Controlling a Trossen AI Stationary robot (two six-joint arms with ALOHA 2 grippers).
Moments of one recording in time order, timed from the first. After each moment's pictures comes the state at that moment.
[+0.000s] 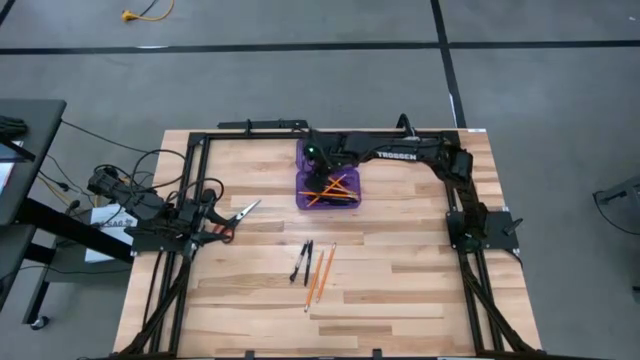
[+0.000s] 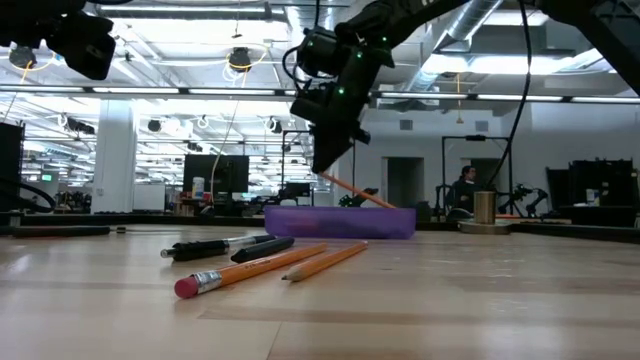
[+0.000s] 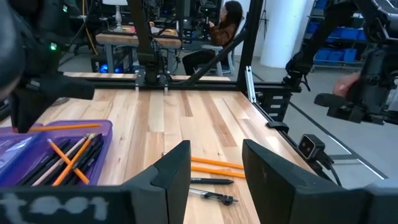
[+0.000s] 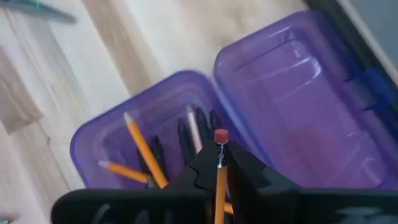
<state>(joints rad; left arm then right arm) -0.52 0.05 0.29 -0.32 -0.32 -0.14 -0.30 2.08 1.76 -0.76 0.08 0.12</state>
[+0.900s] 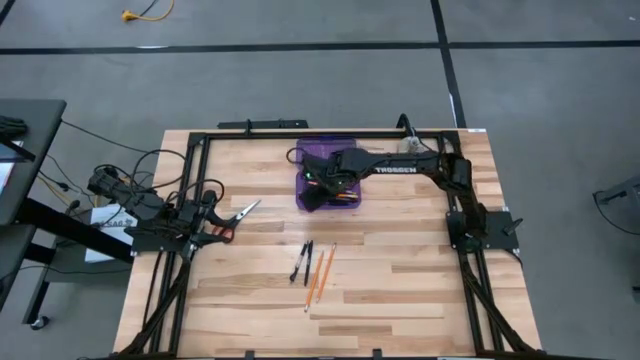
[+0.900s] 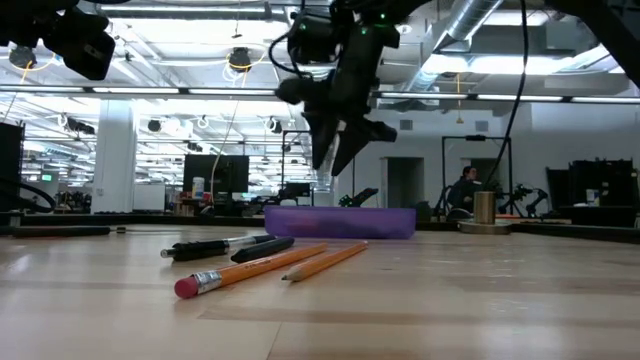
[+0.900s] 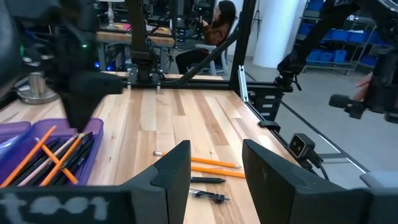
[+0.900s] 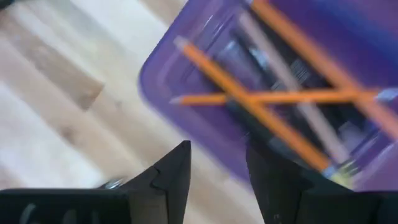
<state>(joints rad) -0.52 0.05 0.29 -0.32 -0.29 -0.15 -0.17 2.08 1.77 -0.94 -0.02 0.69</state>
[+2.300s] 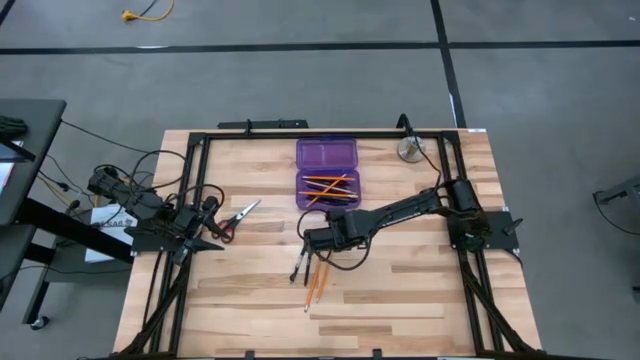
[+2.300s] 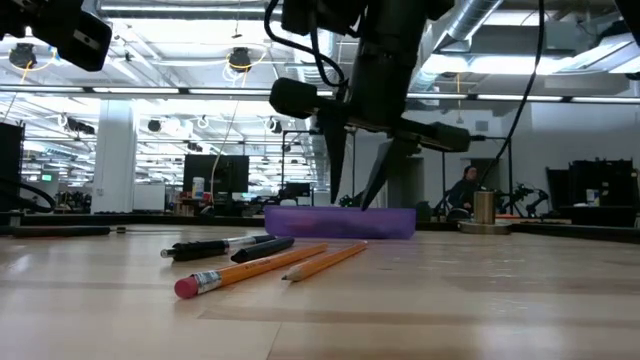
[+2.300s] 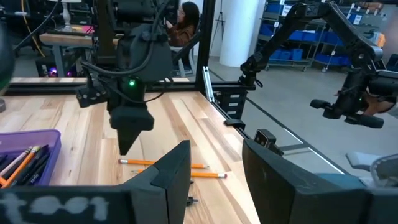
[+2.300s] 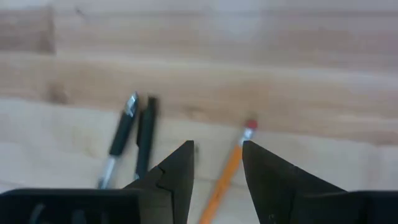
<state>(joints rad) -0.52 0.05 0.29 -0.30 -0.14 -0.14 0.20 2.08 1.58 -0.84 0.17 1.65</state>
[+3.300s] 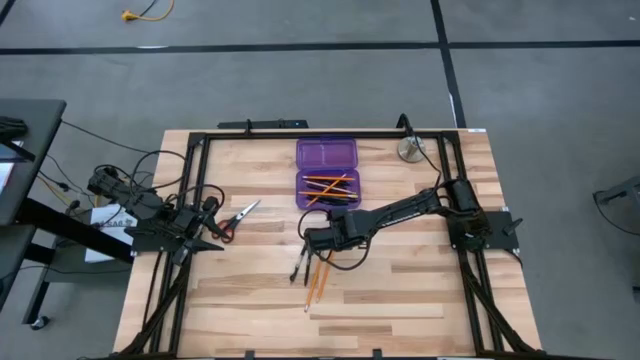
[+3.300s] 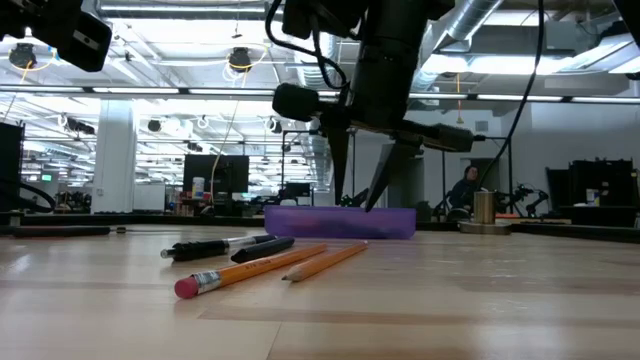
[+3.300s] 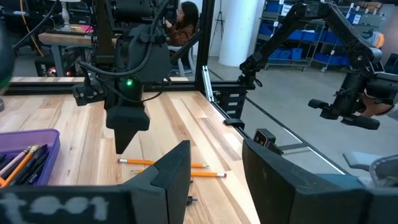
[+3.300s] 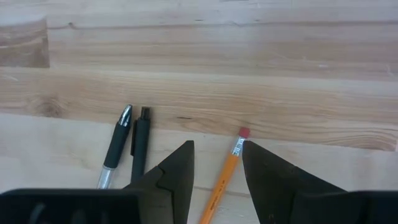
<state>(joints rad) -0.52 0.05 0.29 -0.29 -0.13 -0.14 0.20 2.09 1.58 -0.86 0.19 1.67</state>
